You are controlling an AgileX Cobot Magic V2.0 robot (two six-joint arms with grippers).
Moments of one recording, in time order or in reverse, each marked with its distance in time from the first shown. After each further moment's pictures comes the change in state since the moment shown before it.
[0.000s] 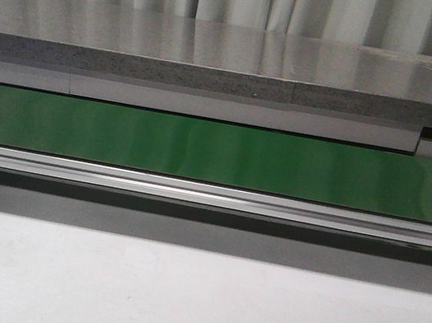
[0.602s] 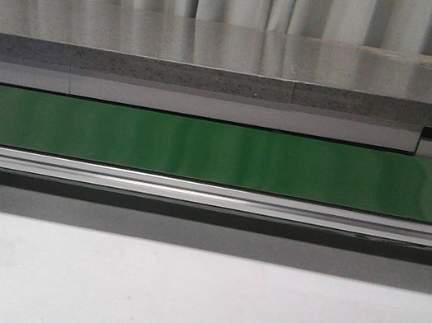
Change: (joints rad) left arm 0.000 0.000 0.000 0.000 0.000 0.000; right arm 0.000 -0.059 0.000 -0.008 0.002 -0.002
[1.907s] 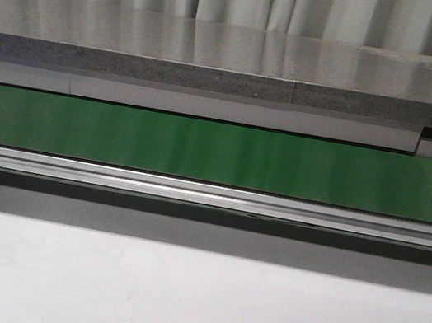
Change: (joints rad) left arm 0.000 0.000 0.000 0.000 0.000 0.000; right arm -0.235 0.280 -0.001 -0.203 -0.243 -0.030
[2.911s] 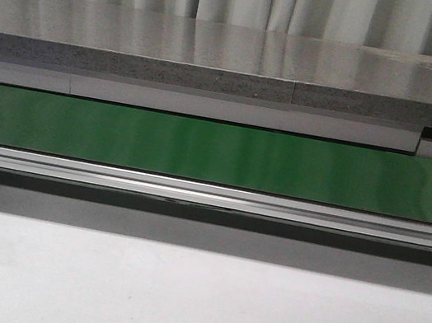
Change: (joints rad) left arm 0.000 0.000 0.000 0.000 0.000 0.000; right arm -0.013 -0.257 0.172 -0.013 -0.050 0.035
